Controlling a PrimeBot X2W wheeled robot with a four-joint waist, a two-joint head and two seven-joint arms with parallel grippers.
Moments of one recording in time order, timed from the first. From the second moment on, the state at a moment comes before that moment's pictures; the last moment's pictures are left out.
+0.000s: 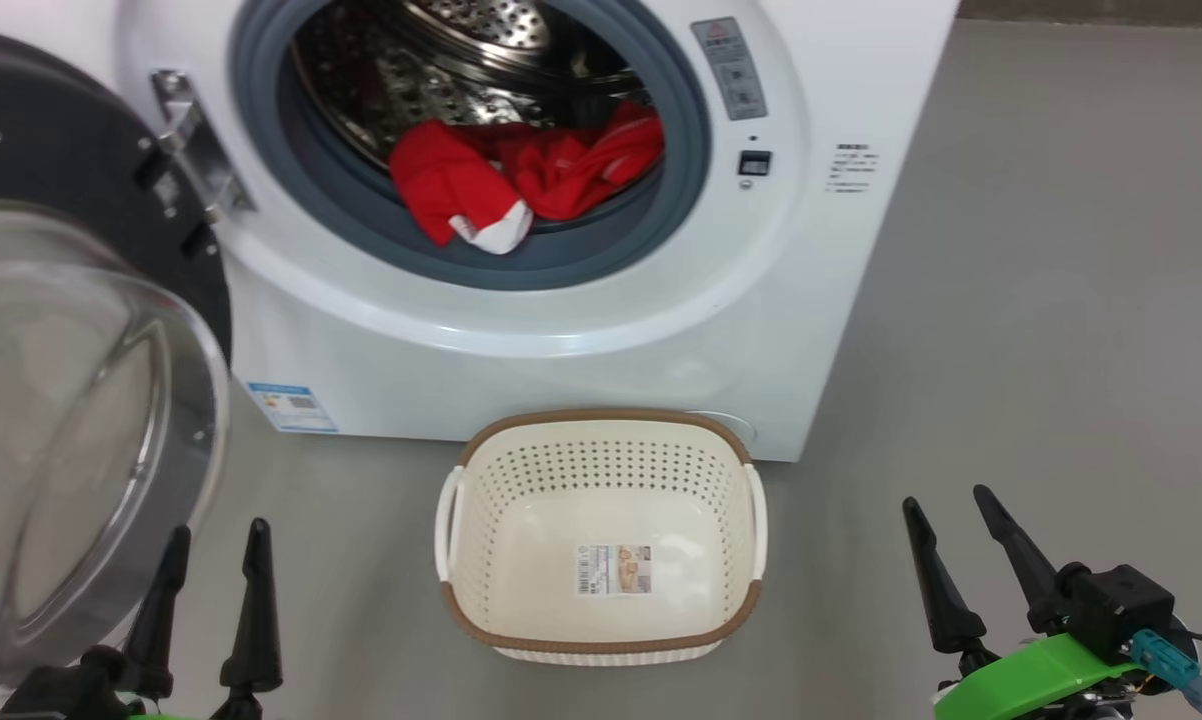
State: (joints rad) left arm -0.02 0.08 0.09 0.15 -0.34 -0.13 -0.26; right arm -0.01 -0.08 0.05 0.25 0.31 0.12 -0.25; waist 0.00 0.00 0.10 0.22
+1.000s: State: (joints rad) left arm -0.02 0.09 -0.02 0.11 -0.41 -0.13 -0.26; right arm -0.03 -0.06 -0.02 0.22 0.32 0.12 -0.25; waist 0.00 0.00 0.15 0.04
